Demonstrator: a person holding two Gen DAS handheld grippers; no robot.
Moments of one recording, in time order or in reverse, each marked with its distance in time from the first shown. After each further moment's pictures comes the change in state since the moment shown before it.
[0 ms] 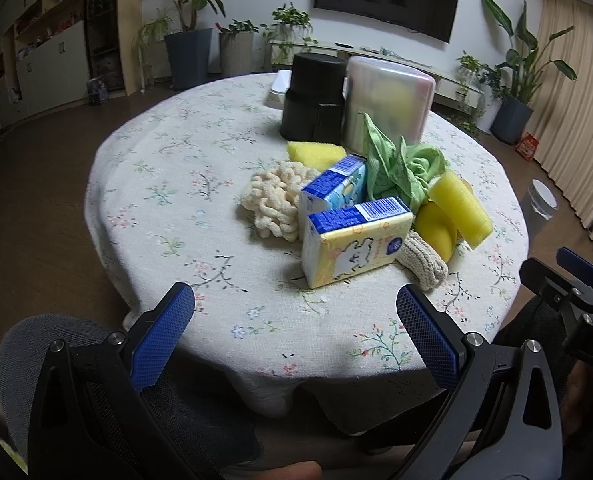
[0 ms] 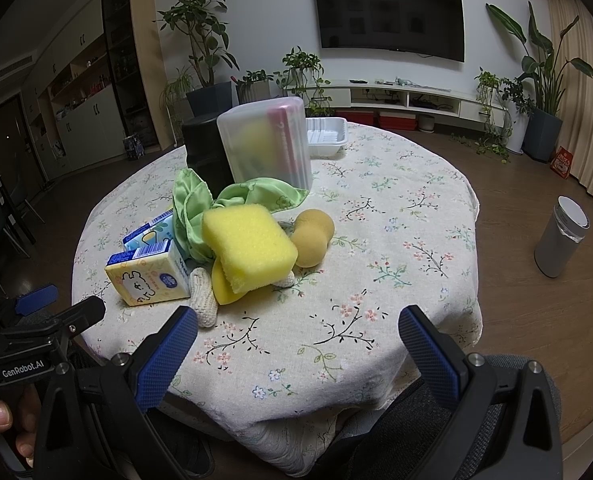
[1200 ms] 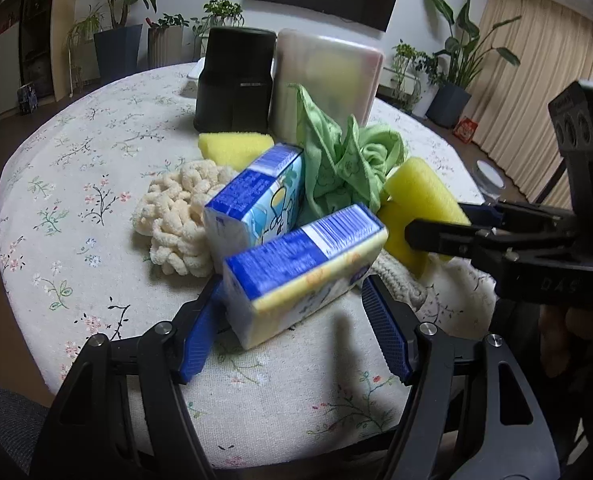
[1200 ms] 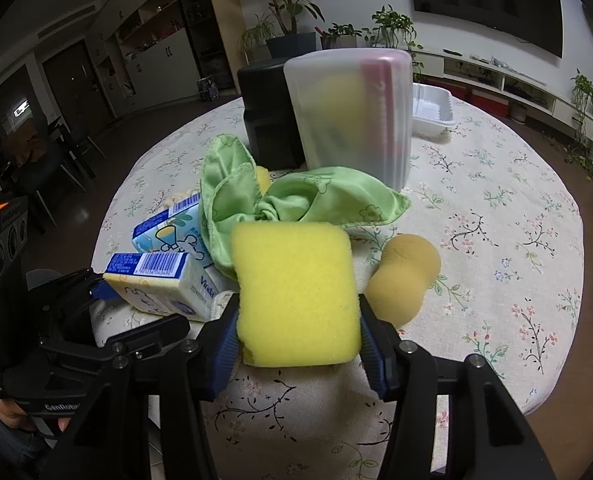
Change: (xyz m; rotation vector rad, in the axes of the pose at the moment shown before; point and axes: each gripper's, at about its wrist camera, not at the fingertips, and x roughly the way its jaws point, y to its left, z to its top) left arm 0.051 -0.018 0.014 0.078 0.013 -0.251; right arm 0.090 0.016 0.041 -0.185 0.182 0.271
